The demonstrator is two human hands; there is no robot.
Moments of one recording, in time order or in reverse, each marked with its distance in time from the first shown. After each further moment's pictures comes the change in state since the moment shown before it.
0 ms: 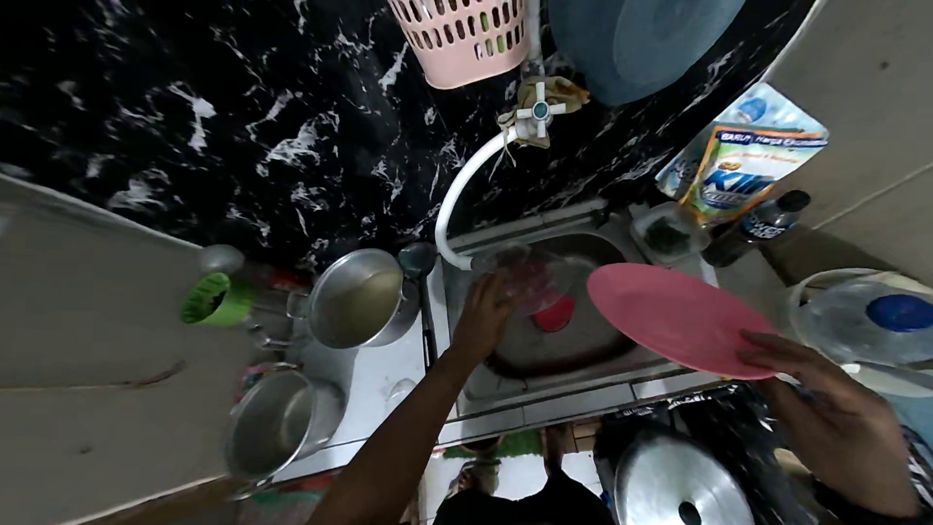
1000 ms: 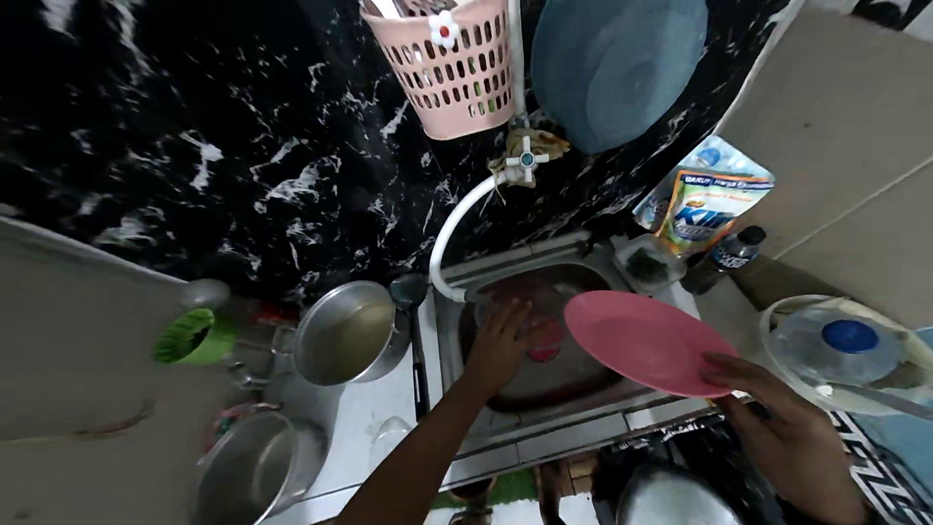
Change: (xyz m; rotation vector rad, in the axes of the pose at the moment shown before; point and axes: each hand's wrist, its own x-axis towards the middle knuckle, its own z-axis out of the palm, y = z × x) left_hand 0.021 0.030 0.004 0.057 0.065 0.193; right_hand 0.005 -0.009 0.018 -0.093 0.030 0.023
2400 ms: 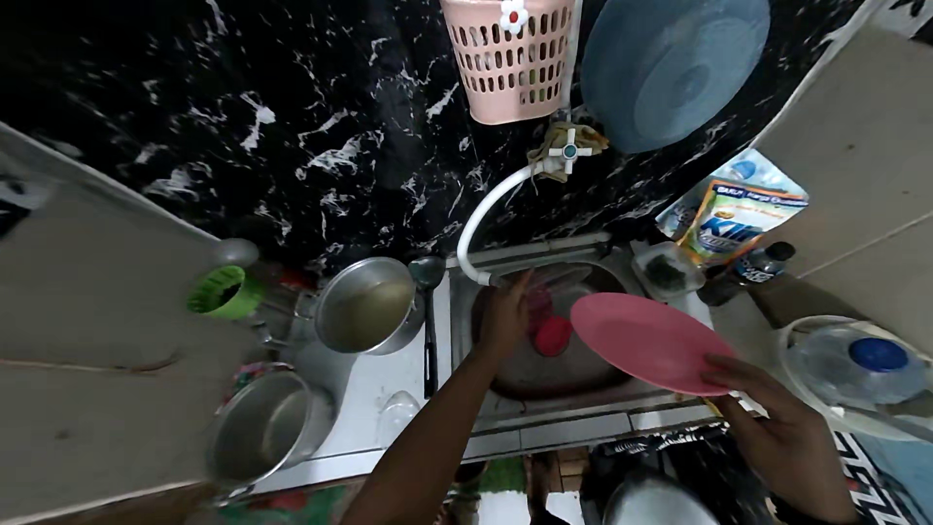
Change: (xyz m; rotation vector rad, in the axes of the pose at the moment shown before) left_hand 0.029 -0.013 -0.015 -0.411 0.011 -0.595; right_hand 0.005 -0.005 0.008 -0.026 -0.083 -0.002
